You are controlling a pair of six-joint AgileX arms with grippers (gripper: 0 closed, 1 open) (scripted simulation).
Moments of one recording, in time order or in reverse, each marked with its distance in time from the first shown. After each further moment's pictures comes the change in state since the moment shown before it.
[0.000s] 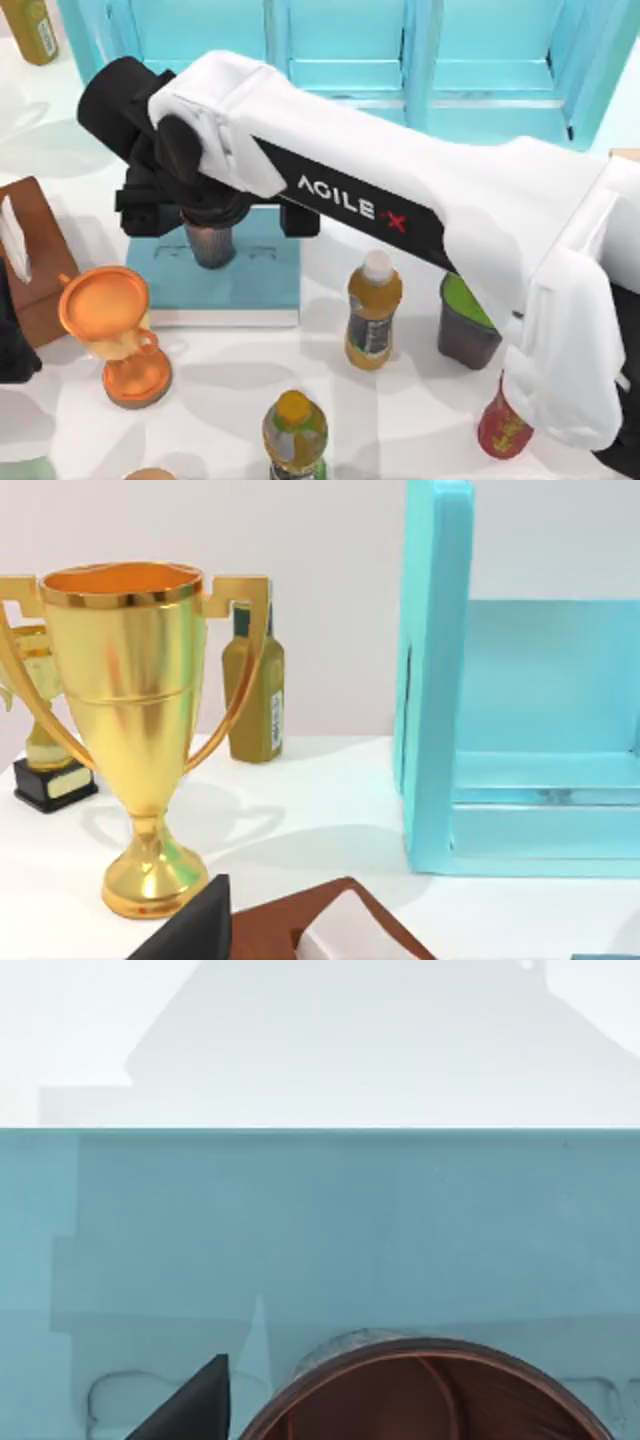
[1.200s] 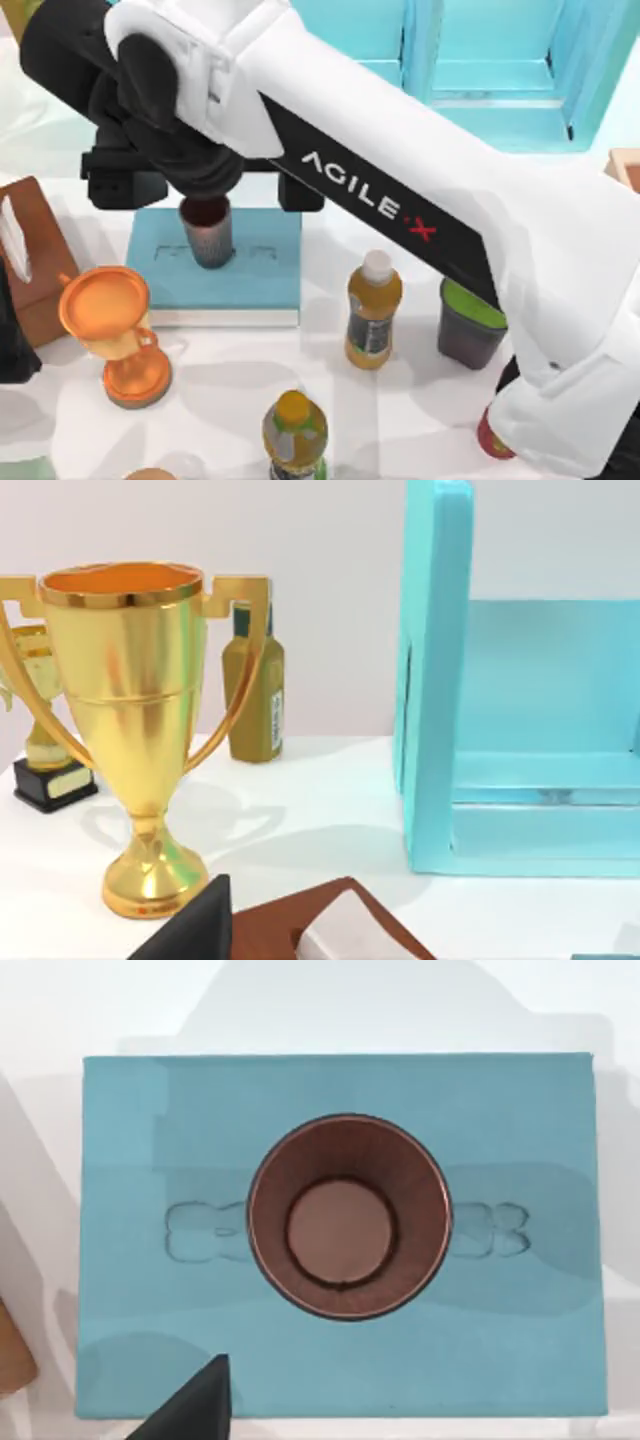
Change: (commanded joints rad) left arm 0.000 0.000 0.000 0.000 0.000 0.000; right arm 0.076 0.012 0.390 -0.409 0.022 0.078
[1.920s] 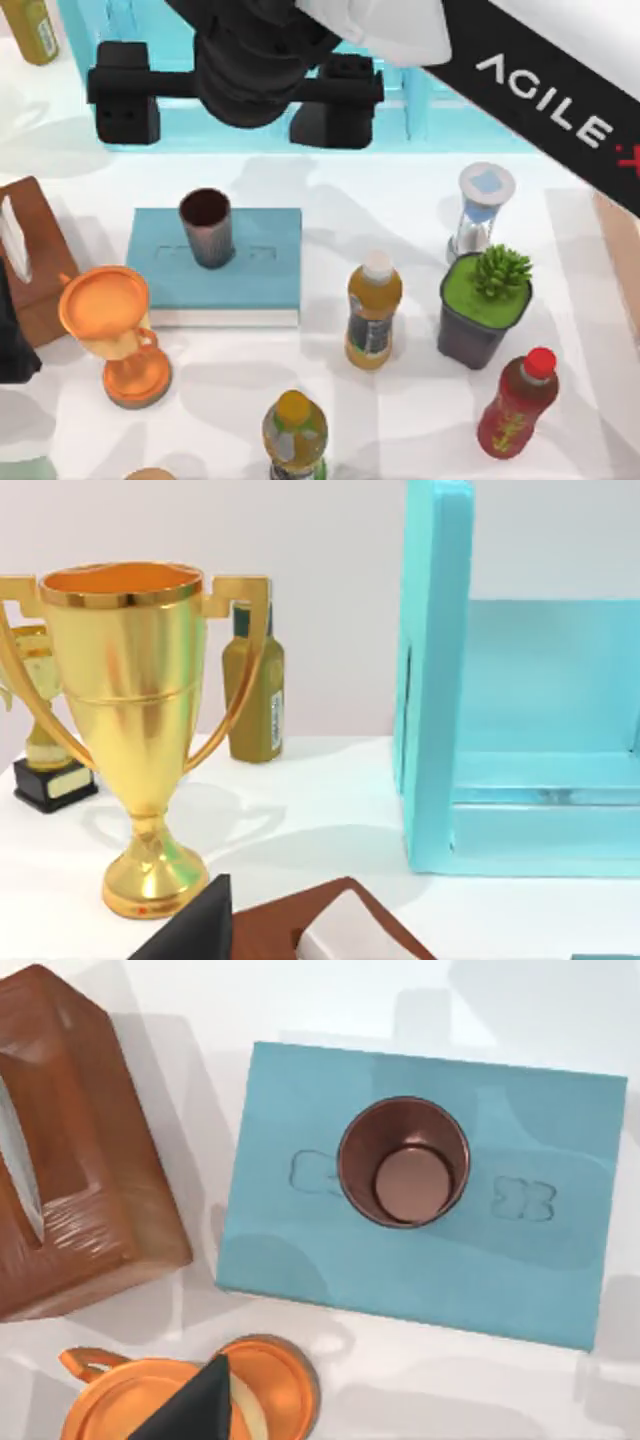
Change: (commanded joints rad) left arm 0.000 0.000 0.000 0.000 0.000 0.000; right arm -0.040 -0.361 -0.335 0.168 -0.178 -0.154
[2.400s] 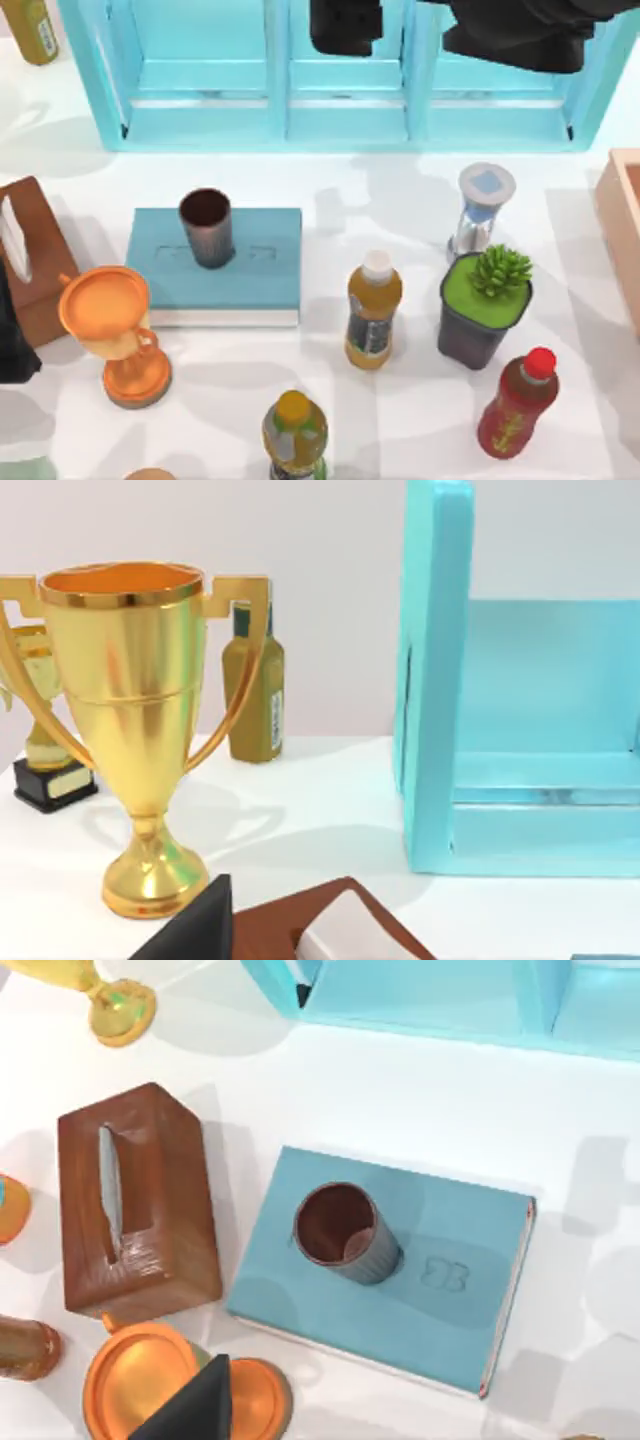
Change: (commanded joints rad) left arm 0.000 0.000 0.000 0.000 0.000 0.000; right arm -0.177 -0.617 -0.633 0.336 -0.175 -0.243
